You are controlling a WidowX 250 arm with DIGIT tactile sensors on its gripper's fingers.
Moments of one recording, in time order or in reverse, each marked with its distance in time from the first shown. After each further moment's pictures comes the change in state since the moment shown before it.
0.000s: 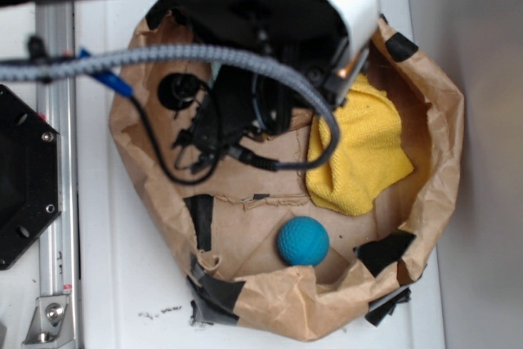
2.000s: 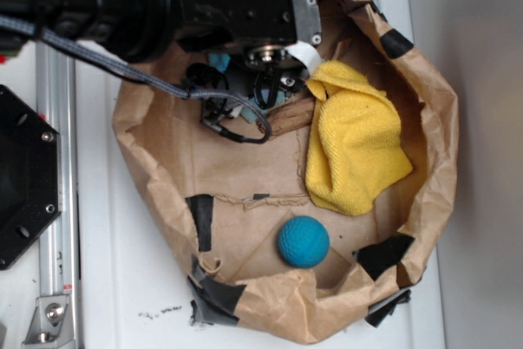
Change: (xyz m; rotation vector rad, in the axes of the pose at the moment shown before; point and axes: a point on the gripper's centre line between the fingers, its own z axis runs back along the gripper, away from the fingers) arm -0.053 0.035 -0.152 0.071 0.207 -0.024
